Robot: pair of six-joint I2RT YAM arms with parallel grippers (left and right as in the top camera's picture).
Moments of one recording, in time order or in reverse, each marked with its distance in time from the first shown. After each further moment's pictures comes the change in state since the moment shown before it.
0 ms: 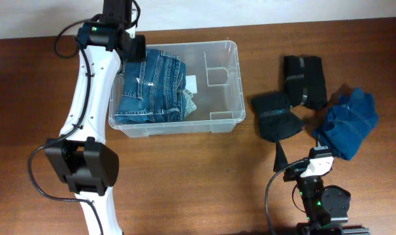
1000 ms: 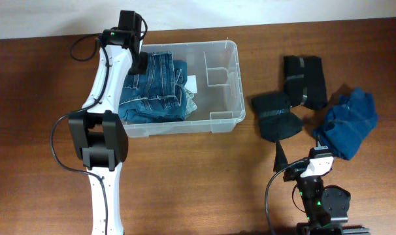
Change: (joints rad) left arm 0.026 0.332 0.096 -0.018 -0.121 0.098; right arm 0.000 0.000 0.000 0.000 0.000 0.000
